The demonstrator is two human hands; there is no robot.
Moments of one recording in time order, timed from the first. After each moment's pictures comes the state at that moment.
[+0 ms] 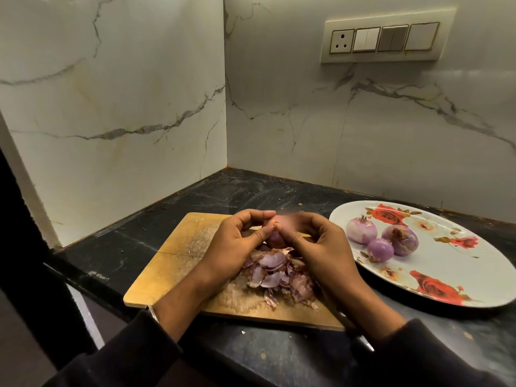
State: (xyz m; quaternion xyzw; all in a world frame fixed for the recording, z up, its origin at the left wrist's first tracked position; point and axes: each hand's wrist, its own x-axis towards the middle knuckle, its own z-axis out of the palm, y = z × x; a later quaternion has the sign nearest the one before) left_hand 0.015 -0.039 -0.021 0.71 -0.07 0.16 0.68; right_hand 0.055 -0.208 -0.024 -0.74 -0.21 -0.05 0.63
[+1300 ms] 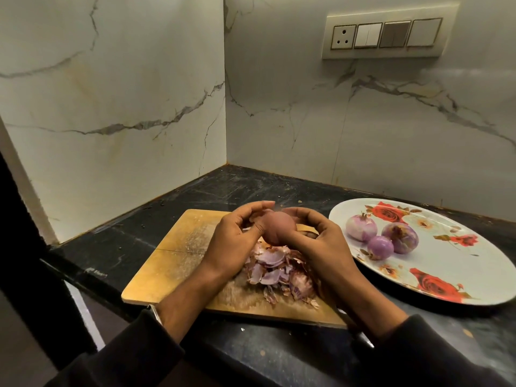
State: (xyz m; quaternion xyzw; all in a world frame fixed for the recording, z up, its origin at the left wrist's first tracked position) left_hand 0.018 -0.042 -0.021 0.76 -0.04 0.22 0.61; right_hand 0.052 -0.206 -0.020 -0.70 -0.21 0.00 0.69
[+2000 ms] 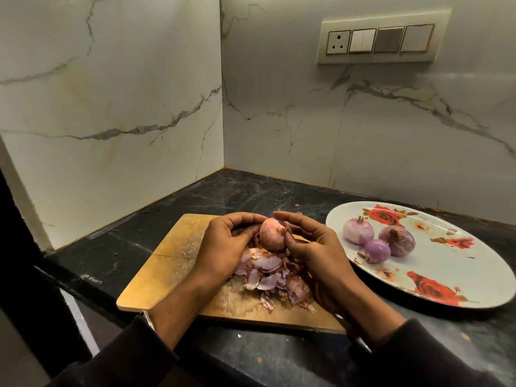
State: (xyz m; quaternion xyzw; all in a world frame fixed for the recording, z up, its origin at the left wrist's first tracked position) left_hand 0.020 -0.037 -0.025 0.73 -0.01 0.24 0.63; right_hand 0.052 -0.207 -0.019 -0.63 -0.20 0.09 0.74
